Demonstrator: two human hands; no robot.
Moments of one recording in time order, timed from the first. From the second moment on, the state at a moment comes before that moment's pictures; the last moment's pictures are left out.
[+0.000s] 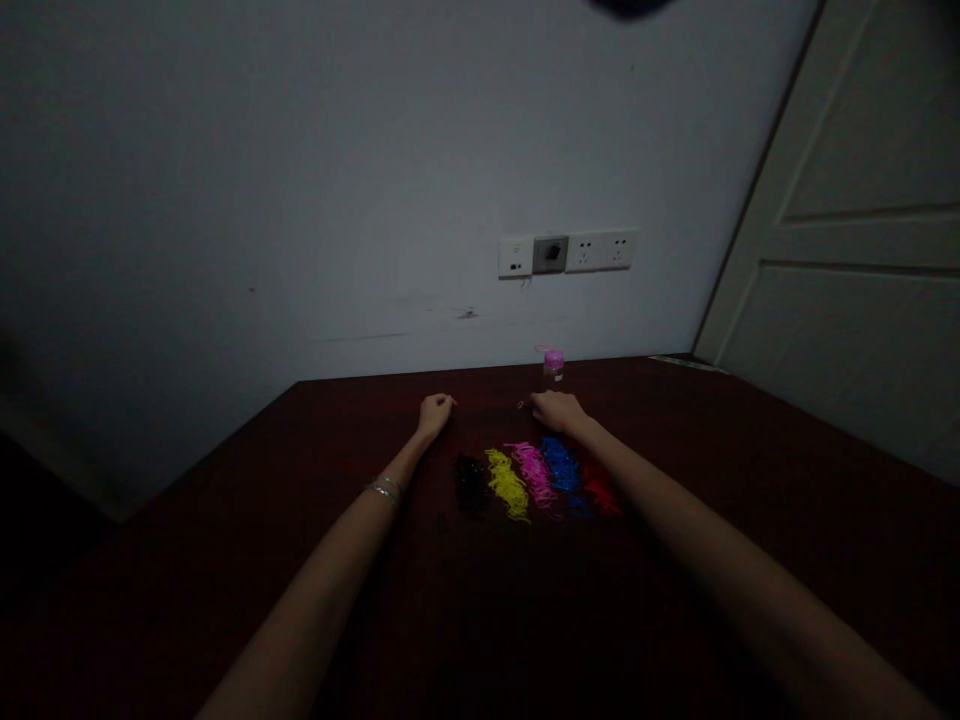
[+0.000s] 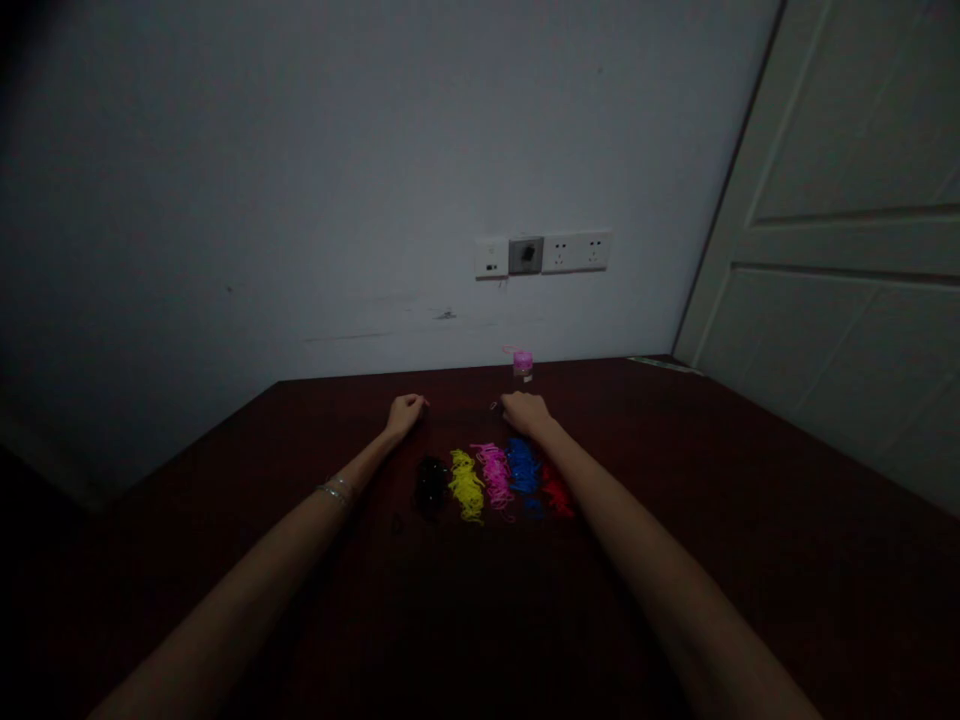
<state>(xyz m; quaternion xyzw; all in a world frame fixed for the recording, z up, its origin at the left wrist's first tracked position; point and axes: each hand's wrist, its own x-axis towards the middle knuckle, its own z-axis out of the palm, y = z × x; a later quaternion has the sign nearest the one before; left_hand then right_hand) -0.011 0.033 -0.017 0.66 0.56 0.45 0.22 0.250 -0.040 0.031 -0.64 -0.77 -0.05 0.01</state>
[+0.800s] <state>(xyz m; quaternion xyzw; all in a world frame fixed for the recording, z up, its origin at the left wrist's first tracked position) -0.010 0.028 -0.015 0.67 0.57 0.44 0.21 0.236 -0.055 0.041 -0.62 -0.78 -0.04 0.08</state>
